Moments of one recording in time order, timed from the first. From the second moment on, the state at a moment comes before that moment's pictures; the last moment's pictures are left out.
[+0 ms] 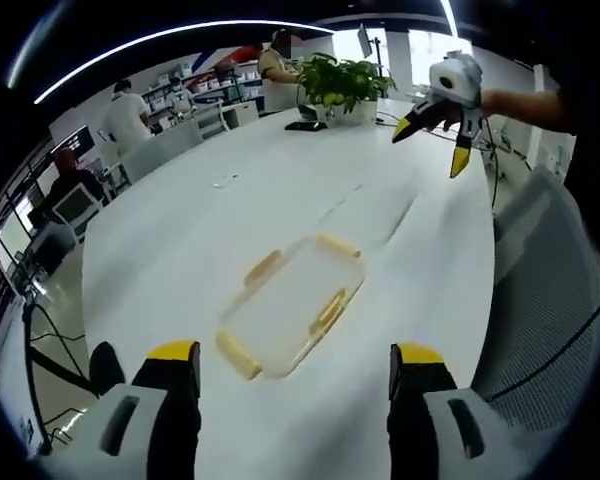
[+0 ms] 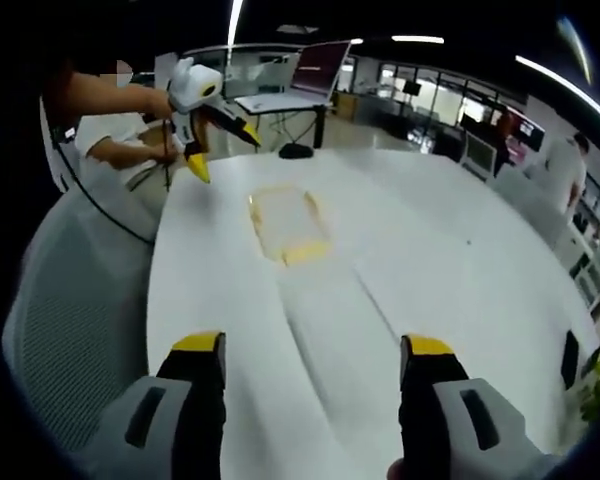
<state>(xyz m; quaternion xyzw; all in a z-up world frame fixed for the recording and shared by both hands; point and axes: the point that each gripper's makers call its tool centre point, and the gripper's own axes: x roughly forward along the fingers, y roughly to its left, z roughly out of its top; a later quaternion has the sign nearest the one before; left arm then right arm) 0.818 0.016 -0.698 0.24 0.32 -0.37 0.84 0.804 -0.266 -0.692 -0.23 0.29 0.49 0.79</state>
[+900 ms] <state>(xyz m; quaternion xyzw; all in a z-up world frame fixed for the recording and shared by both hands) 0.846 0.031 -0.727 0.29 0.34 -0.41 0.80 0.828 -0.208 -0.693 -0.27 0.30 0.54 0.74</state>
